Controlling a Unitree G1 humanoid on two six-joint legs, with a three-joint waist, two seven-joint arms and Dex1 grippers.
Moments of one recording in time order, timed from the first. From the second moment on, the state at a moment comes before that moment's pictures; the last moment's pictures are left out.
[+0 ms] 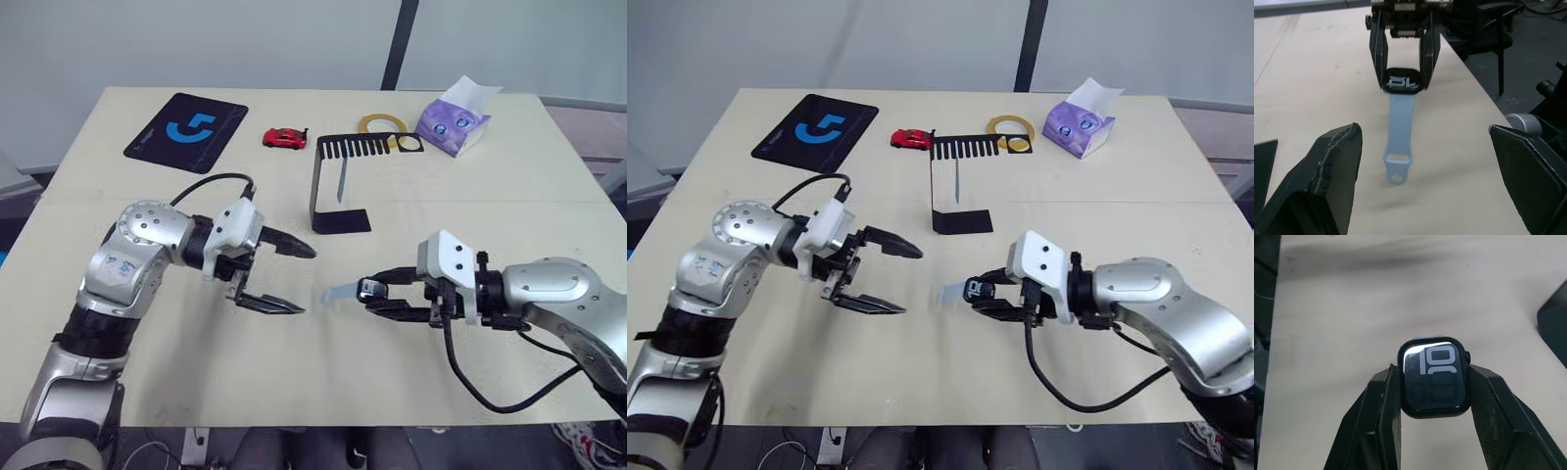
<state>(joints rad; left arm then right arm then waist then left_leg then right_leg) -0.64 0.76 -0.13 -0.11 -0.46 0.39 -1.37 -0.43 -0.91 0.17 -0.56 0.64 0.67 0.88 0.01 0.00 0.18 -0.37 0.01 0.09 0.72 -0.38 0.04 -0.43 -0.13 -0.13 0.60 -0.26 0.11</state>
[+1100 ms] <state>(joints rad) -0.24 0.86 0.14 -0.21 -0.49 0.44 -1.15 -0.14 -0.86 -0.06 -0.35 0.40 0.49 1.06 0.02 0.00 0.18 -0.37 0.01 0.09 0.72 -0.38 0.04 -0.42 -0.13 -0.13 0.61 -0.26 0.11</state>
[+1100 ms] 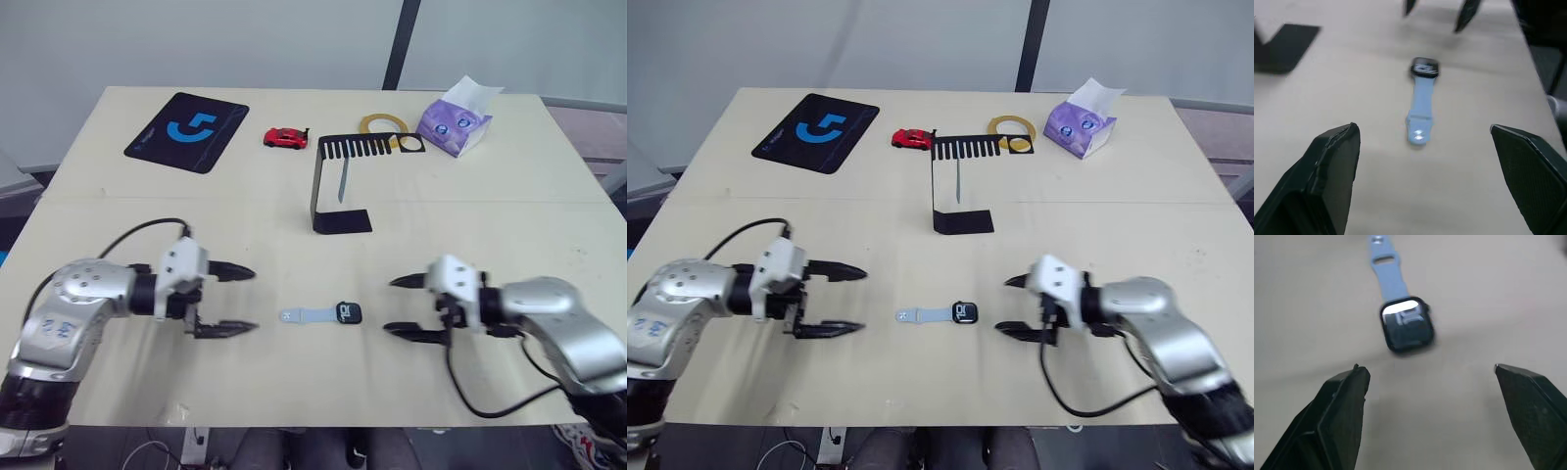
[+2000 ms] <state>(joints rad) -0.34 0.52 0.14 -0.47 -0.58 0.69 -0.57 -0.44 -0.59 -0.10 -0.25 0.46 0.68 0.63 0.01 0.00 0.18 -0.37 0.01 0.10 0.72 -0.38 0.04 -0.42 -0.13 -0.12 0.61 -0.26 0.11</state>
